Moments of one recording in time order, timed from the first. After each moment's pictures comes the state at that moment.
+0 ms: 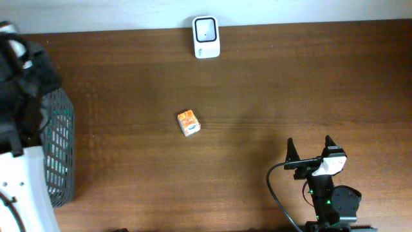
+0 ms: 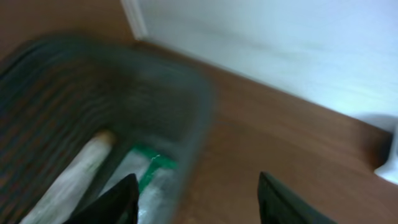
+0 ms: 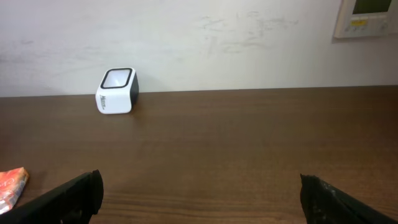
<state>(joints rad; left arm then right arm) 0.25 1.38 1.78 -1.00 -0.20 -0.15 -0.07 0.01 0.01 -0.06 -0.13 0.07</state>
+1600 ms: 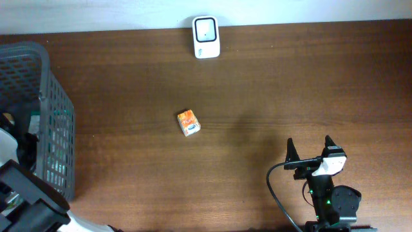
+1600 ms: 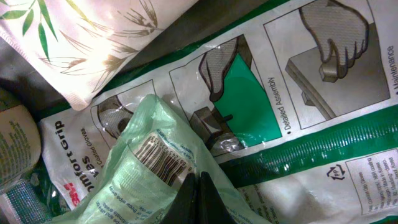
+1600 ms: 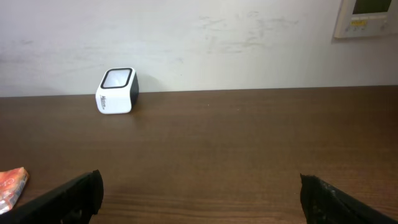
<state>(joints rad) 0.74 1.87 1.32 -0.87 -0.13 -0.39 -0.07 0.01 0.01 -0.06 -0.13 0.07</state>
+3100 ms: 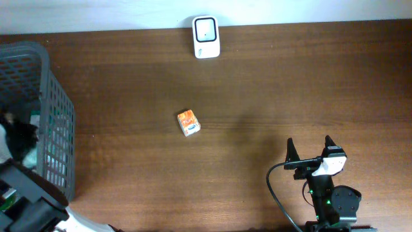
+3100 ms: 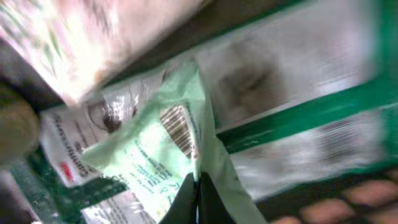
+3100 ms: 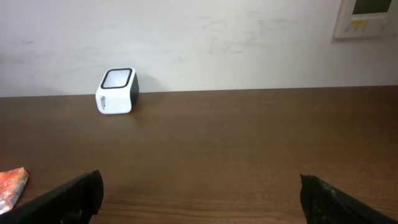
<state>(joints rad) 0.73 1.90 1.57 -1.05 -0.06 -0.47 -0.07 0.01 0.01 -0.06 -0.13 0.07</state>
